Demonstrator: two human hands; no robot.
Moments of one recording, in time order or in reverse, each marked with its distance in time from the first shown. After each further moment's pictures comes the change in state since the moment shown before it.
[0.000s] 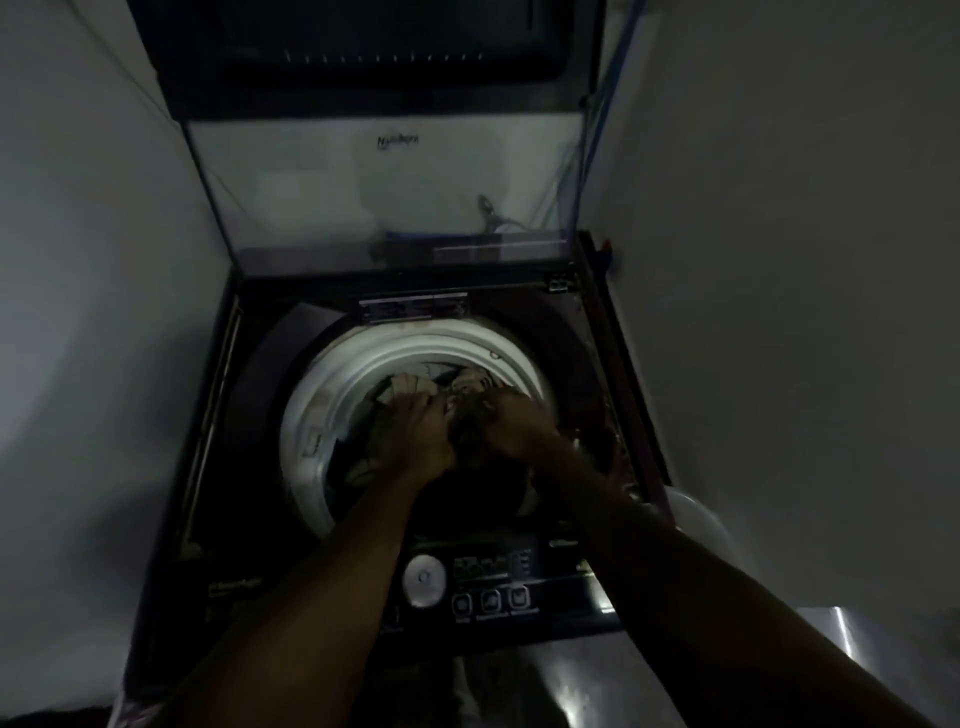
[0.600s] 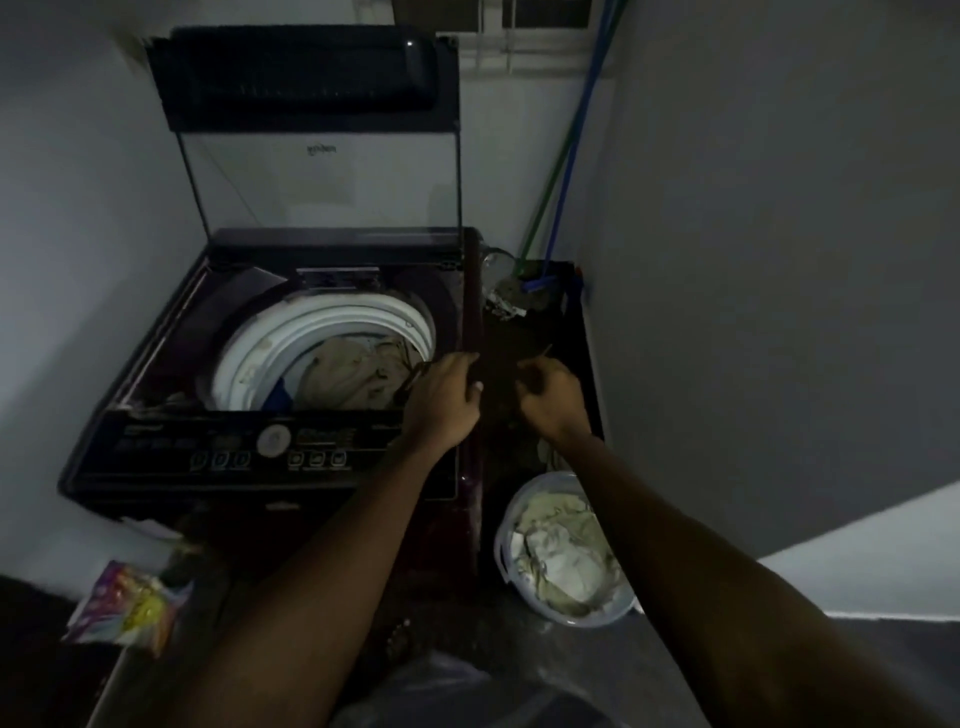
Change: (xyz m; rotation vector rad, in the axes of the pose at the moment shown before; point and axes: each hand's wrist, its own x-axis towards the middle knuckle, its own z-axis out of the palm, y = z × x) left_hand -0.127 0.245 0.046 -0.197 0.398 0.149; right_hand -0.185 0.178 -0.113 0.280 0.367 -0.075
